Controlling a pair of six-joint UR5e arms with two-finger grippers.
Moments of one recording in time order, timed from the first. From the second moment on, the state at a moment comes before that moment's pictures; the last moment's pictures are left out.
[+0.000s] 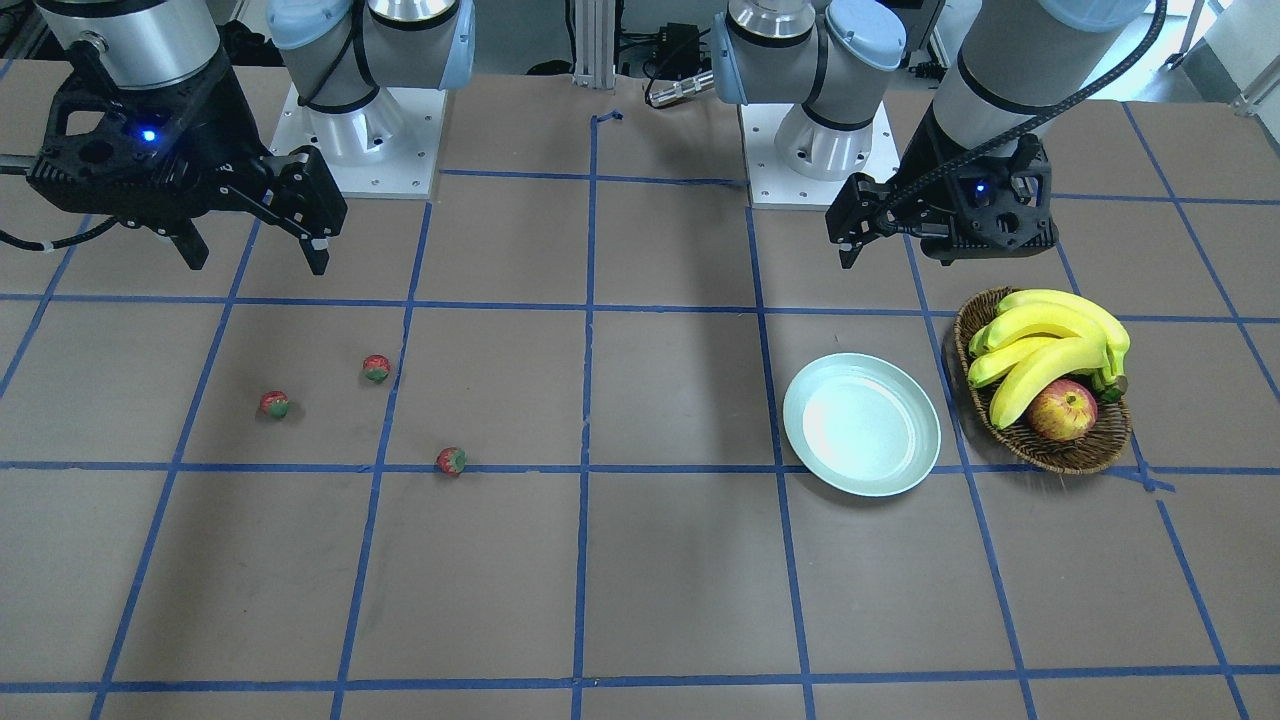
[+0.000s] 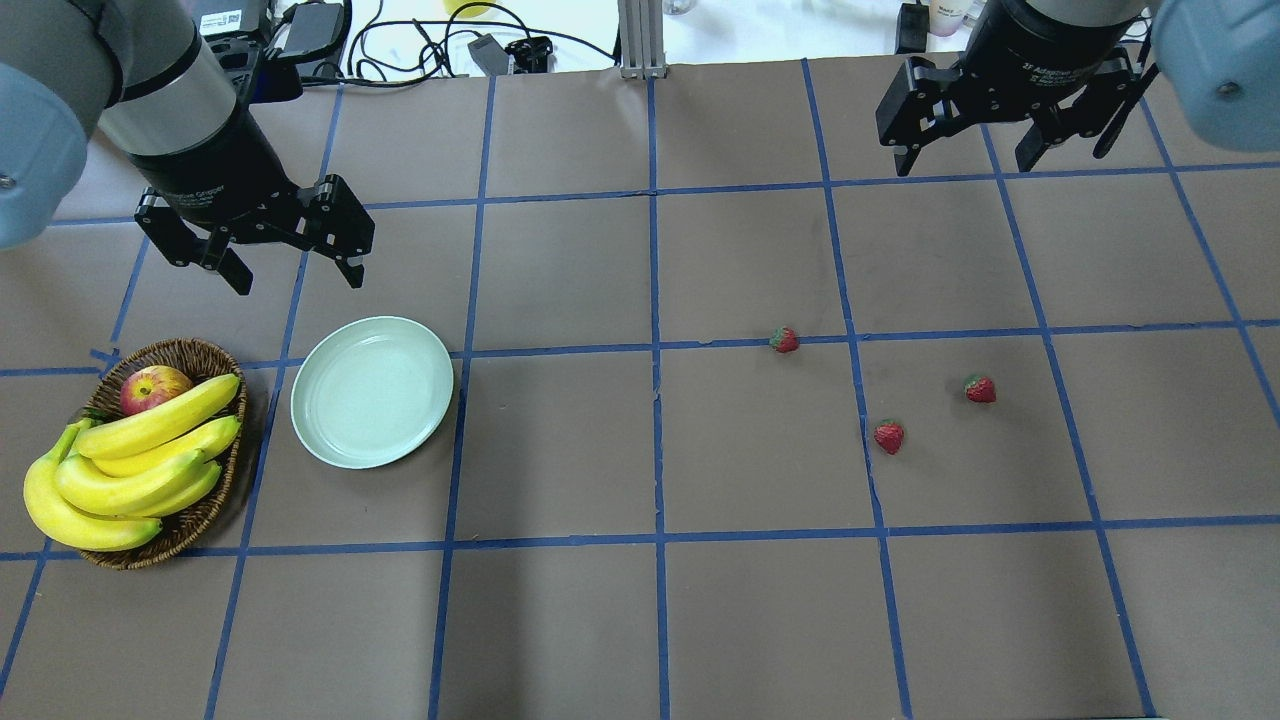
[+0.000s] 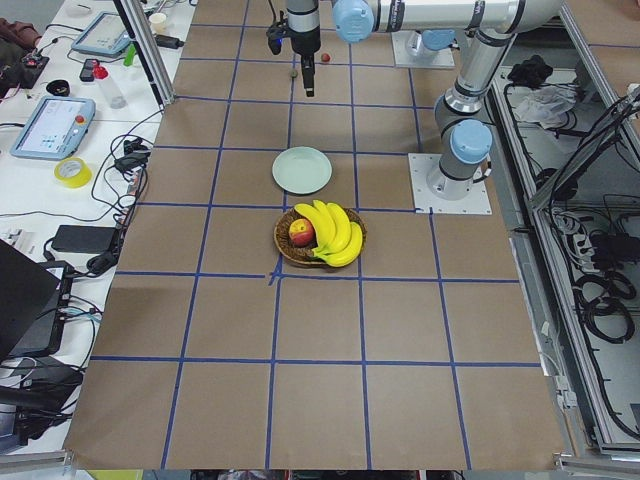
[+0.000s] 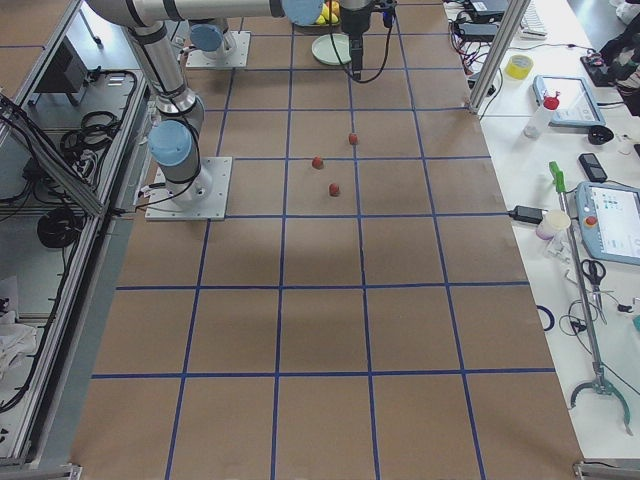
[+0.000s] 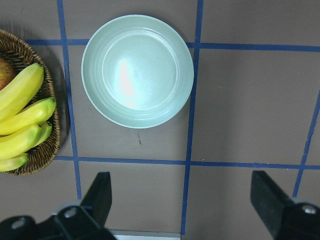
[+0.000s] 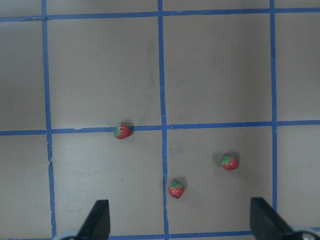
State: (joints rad) left arm -1.51 -1.56 -1.60 -1.63 1.60 0.01; right arm 1.56 -1.57 1.52 -1.64 -1.58 0.01
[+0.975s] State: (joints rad) left arm -1.51 -1.56 -1.60 -1.63 1.61 0.01; right arm 1.57 -1.54 1.47 -1.59 -1.58 0.01
